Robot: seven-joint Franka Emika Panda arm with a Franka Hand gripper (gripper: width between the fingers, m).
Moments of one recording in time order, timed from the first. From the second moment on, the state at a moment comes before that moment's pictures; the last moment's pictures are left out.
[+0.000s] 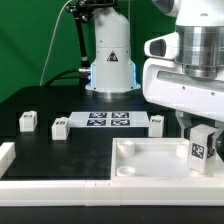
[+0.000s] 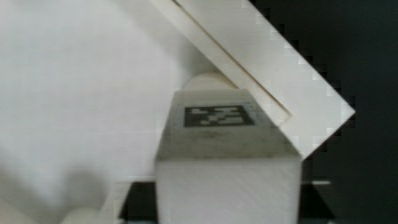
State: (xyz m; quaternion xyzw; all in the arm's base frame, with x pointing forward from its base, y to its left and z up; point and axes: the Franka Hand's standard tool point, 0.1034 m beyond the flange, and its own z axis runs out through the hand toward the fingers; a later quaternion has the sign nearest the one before) arm 0.643 0.116 0.080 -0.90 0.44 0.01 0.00
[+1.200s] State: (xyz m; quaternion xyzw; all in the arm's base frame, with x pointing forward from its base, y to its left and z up) arm 0.642 0.126 0.081 -0.95 0.30 0.01 0.01
